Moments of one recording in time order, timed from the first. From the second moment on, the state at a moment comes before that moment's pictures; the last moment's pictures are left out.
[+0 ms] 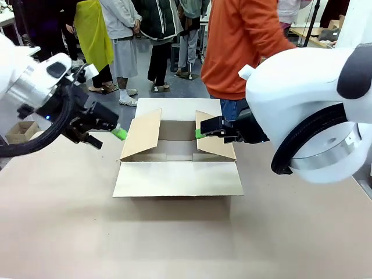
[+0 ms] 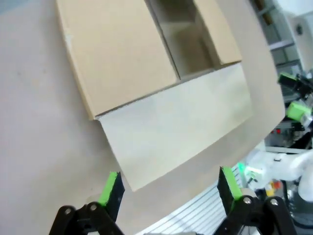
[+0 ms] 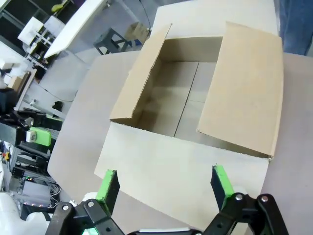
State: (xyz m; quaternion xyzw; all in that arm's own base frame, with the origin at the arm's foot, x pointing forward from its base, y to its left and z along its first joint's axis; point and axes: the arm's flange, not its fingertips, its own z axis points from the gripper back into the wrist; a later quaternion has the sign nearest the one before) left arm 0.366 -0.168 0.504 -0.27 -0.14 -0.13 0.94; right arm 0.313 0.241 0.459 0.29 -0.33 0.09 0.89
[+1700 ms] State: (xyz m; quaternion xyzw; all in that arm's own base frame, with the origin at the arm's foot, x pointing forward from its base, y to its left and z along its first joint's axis) left arm 0.522 -0.307 0.452 -0.09 0.01 0.04 0.99; right arm 0.317 0.244 0.459 0.29 -0.33 0.09 0.89
